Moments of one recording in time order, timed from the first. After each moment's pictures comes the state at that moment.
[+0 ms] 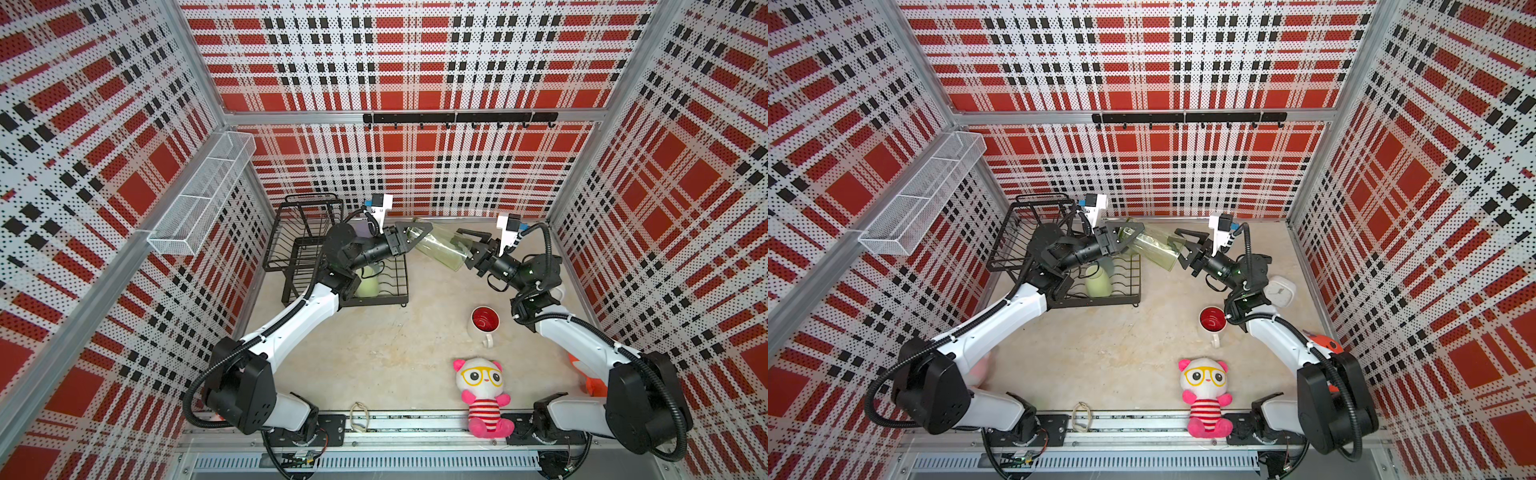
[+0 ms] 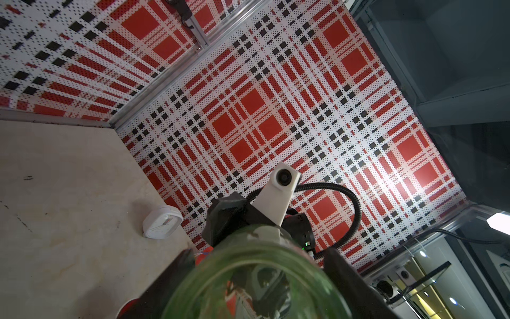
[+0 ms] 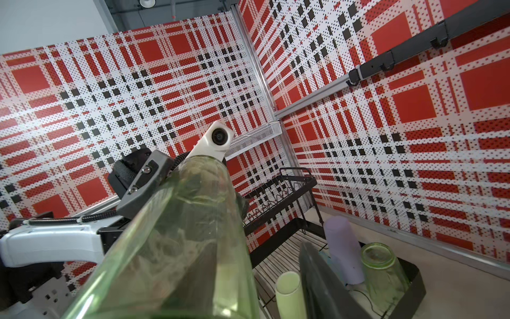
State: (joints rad) left arm -0.48 1.42 1.13 0.54 0.71 -1.09; right arm 0.32 1.31 0.78 0.95 -0.64 0.67
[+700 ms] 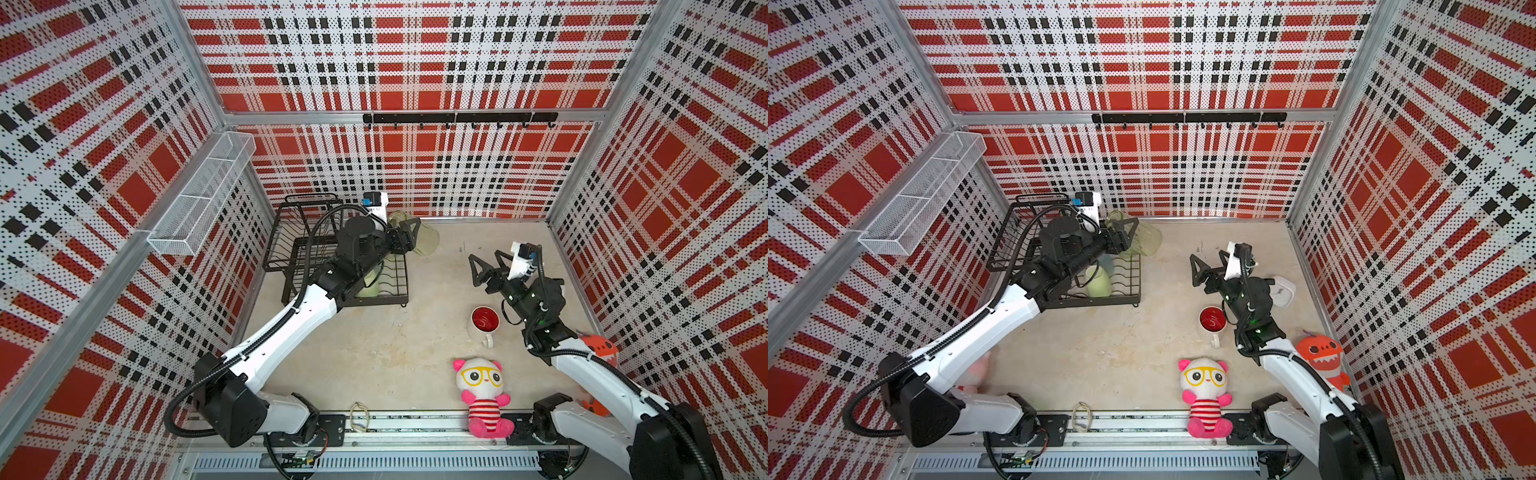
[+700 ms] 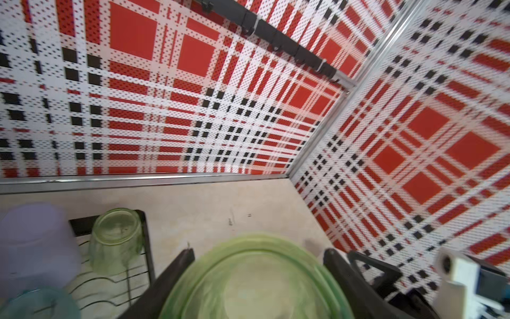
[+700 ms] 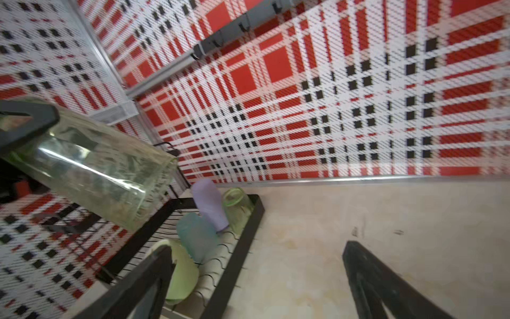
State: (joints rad) left arm -0.62 1.41 1.32 -0.06 -0.07 -0.44; right arm 0.32 1.01 0.50 0.52 -0.03 0.33
